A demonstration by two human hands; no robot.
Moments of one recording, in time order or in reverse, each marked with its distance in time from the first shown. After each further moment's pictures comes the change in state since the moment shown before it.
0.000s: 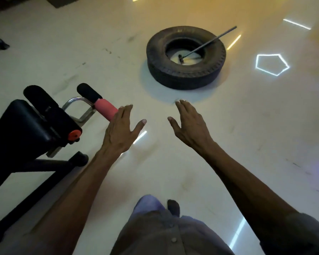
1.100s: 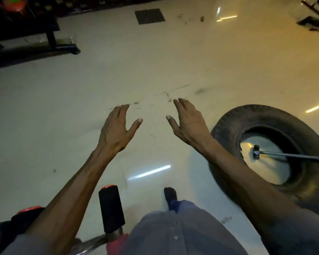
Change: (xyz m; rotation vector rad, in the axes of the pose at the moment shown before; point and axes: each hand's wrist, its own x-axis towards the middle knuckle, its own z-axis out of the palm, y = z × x) left_hand 0.826 -0.346 -0.223 0.088 0.322 -0.386; right_hand 1.006 -0.223 0.179 -0.020 -0.203 -0.473
